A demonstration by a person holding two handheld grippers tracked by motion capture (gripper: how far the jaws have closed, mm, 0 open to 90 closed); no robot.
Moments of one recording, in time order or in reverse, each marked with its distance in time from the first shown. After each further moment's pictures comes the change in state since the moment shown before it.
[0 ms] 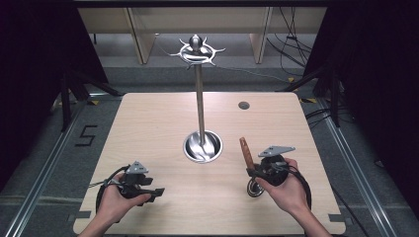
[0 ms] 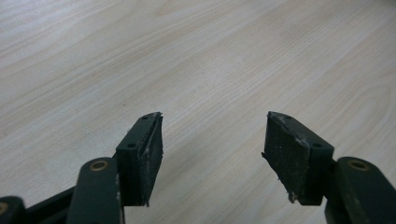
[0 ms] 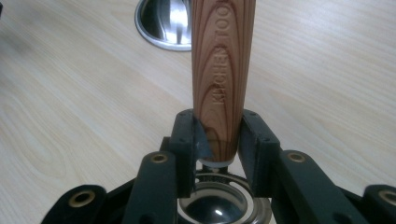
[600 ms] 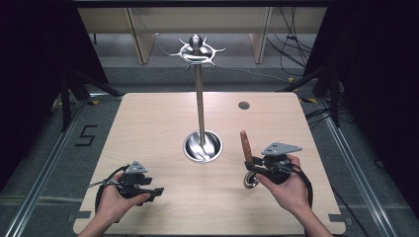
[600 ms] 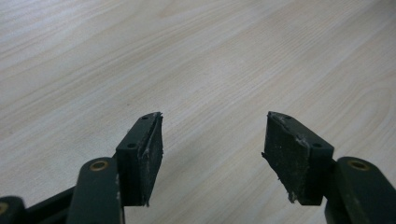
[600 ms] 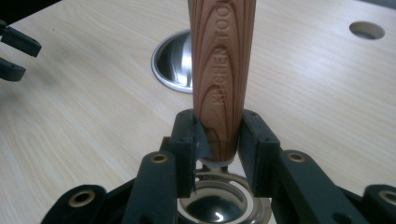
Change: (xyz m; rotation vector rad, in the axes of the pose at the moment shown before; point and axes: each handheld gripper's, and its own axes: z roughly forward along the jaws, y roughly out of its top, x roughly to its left) left arm 0.001 0.000 -0.001 -0.005 -0.004 -0.010; right arm 0.001 0.009 -0.015 -0.132 0.042 -0.054
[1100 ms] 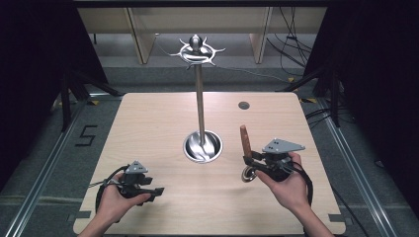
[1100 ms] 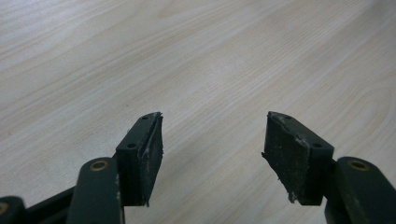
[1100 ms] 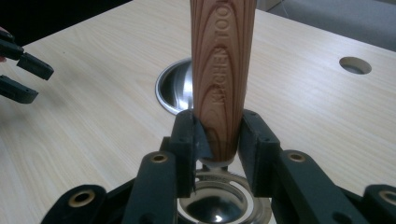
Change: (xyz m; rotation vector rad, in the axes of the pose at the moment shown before) left arm 0.000 0.000 0.001 -0.009 0.014 0.001; right arm 0.004 0.010 -0.007 -0.084 0.000 -0.031
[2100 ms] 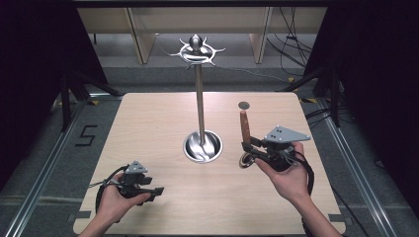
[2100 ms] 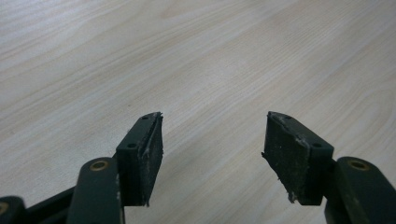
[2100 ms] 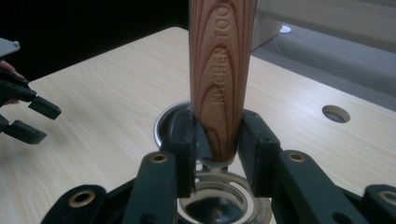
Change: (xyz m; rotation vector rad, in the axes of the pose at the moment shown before) left arm 0.000 0.000 -0.001 0.007 -0.017 -0.009; right arm 0.001 0.036 -0.012 -0.125 -0.016 -0.052
